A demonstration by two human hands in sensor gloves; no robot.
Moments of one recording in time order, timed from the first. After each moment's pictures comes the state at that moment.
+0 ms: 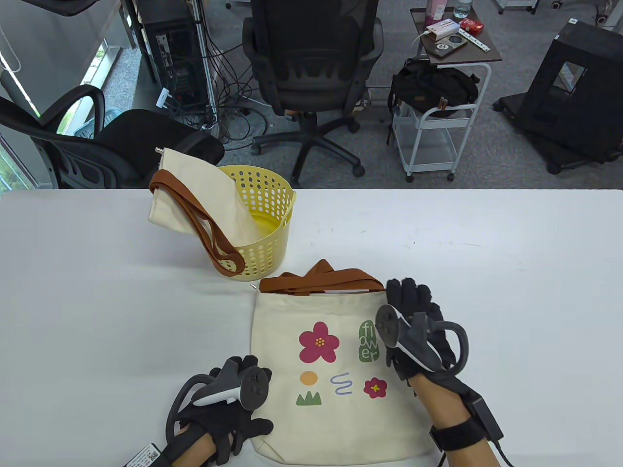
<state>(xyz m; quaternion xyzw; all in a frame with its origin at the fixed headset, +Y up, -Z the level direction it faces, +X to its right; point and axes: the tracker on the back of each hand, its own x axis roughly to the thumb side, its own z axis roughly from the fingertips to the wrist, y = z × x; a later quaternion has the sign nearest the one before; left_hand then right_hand) -0.176 -0.789 -0.222 -0.38 -0.20 -0.04 0.90 0.123 -0.717 -0.312 0.00 0.04 -1.00 0.05</state>
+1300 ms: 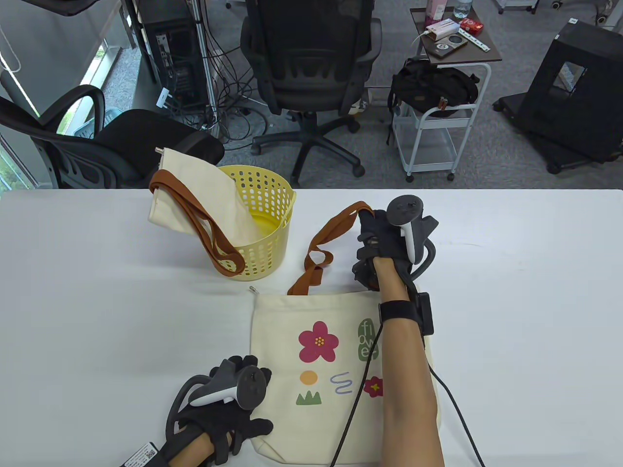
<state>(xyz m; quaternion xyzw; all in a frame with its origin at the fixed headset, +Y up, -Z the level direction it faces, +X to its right) -0.180 -0.790 -0.222 -0.38 -0.20 -0.02 0.90 0.152 -0.714 -0.492 0.24 0.01 -0.92 -0.29</state>
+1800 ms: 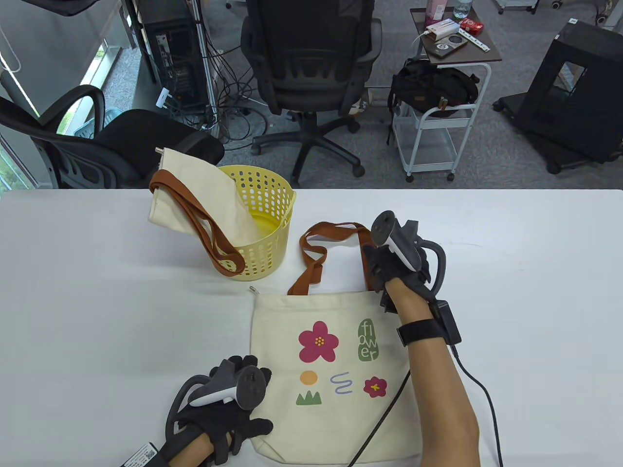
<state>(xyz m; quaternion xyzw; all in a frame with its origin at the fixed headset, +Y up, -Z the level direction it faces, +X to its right) -0.181 -0.789 -0.222 -0.38 -0.20 -0.02 0.90 0.146 -0.701 -0.445 0.11 -0.04 -0.99 -0.04</state>
